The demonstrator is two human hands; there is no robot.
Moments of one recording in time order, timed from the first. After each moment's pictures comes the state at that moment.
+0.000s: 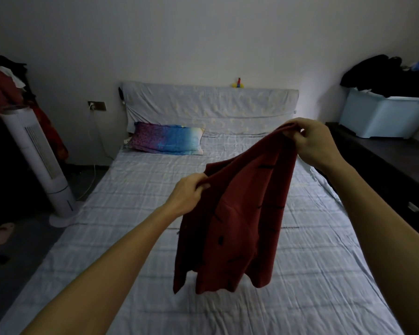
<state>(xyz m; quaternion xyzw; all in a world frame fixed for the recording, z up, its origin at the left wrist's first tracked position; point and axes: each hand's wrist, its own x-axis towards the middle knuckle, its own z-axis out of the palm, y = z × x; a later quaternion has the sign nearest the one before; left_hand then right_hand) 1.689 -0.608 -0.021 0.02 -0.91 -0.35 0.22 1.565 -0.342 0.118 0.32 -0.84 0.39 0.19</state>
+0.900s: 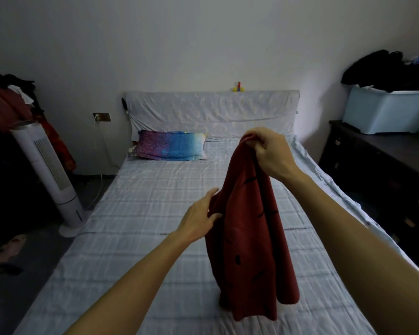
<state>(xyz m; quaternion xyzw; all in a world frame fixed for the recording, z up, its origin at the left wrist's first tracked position) 1.708 -0.574 -0.054 0.02 -0.92 -0.34 0.16 1.596 -0.404 0.095 0.37 -0.80 0.42 0.21</state>
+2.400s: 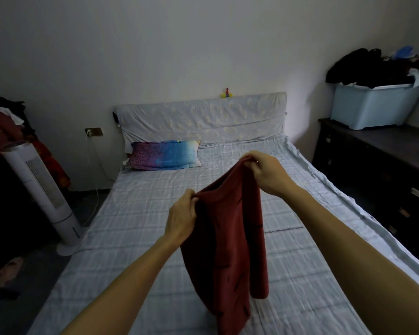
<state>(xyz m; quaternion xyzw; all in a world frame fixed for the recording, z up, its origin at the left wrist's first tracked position) 1.706 -0.576 -0.034 0.10 -0.90 -0.31 0.29 1.590 -0.371 0.064 0.35 -0.83 0.41 0.12</state>
